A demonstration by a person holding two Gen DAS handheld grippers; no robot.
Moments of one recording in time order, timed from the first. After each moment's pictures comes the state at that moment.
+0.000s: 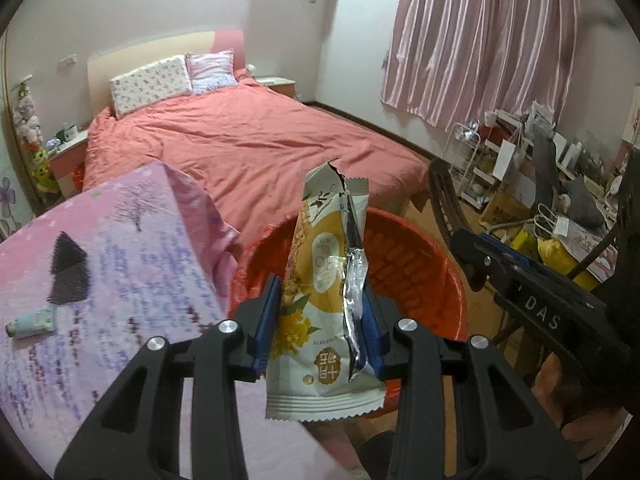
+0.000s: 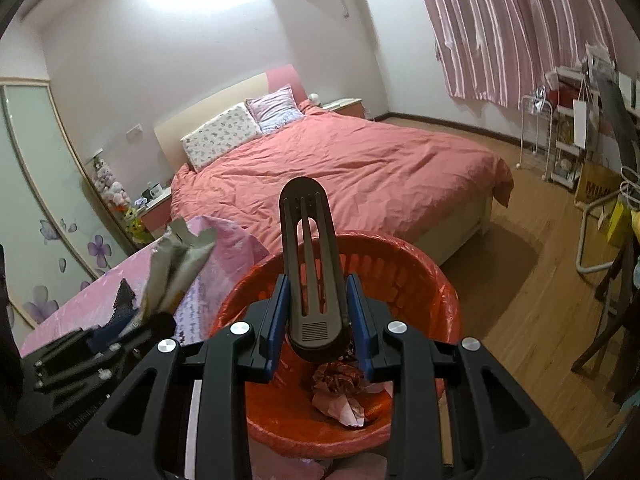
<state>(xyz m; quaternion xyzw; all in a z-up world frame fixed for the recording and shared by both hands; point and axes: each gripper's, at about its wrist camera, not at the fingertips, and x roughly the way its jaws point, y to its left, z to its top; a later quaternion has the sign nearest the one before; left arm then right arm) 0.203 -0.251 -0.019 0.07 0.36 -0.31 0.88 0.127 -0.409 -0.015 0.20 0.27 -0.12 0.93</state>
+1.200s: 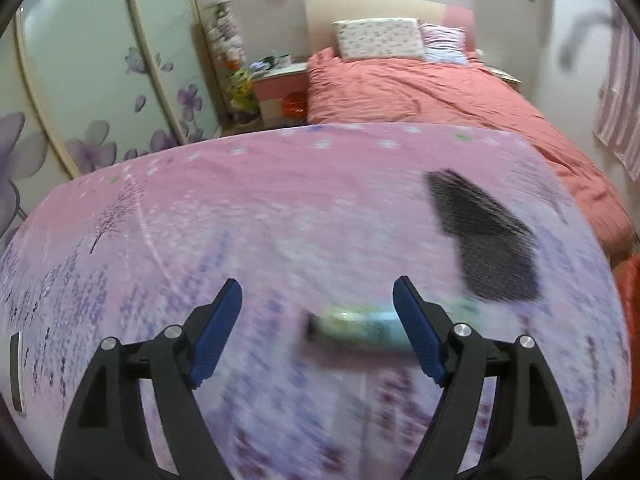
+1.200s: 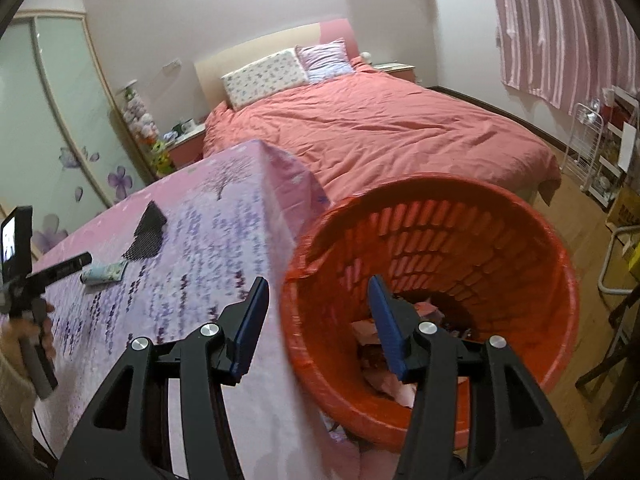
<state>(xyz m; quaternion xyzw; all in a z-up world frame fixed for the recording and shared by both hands) 0.357 0.072 -0.065 0.03 0.42 0.07 0.91 0.168 -0.315 -0.036 0.13 0.35 -0.04 0.93</state>
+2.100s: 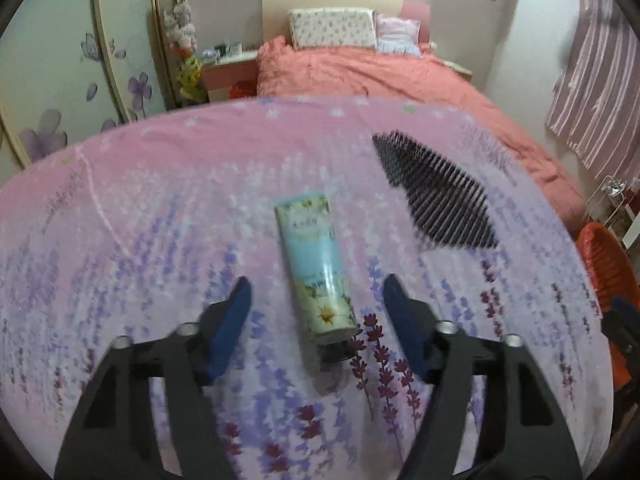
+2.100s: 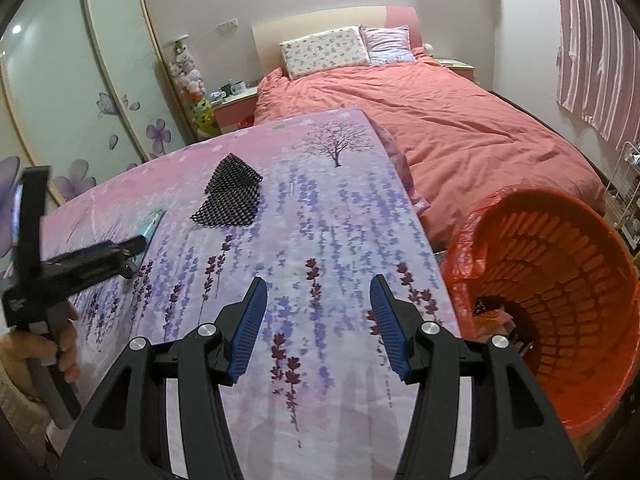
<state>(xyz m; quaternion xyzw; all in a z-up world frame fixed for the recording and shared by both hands) 0.326 0.056 -0.092 0.00 0.44 -0.03 0.90 0.211 -0.198 -0.042 0.08 0.38 0.03 0.92</state>
